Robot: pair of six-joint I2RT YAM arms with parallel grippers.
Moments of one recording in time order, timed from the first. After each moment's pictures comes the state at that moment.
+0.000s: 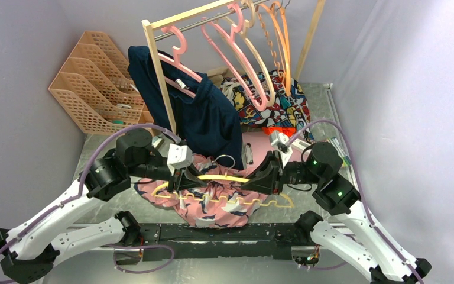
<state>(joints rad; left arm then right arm) -0.87 0.84 1.03 -0.50 0.72 0.11 0.67 0.61 0.79 -0.22 -0.90 0.32</state>
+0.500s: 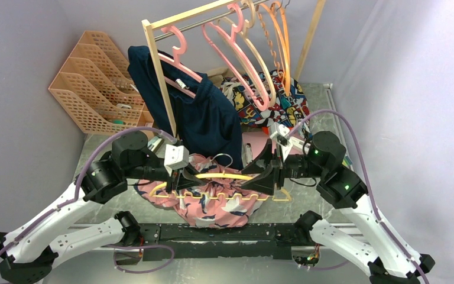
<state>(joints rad) -0.87 0.80 1.01 -0.50 0.67 0.11 0.67 0.71 0.98 -0.41 -0.87 0.22</state>
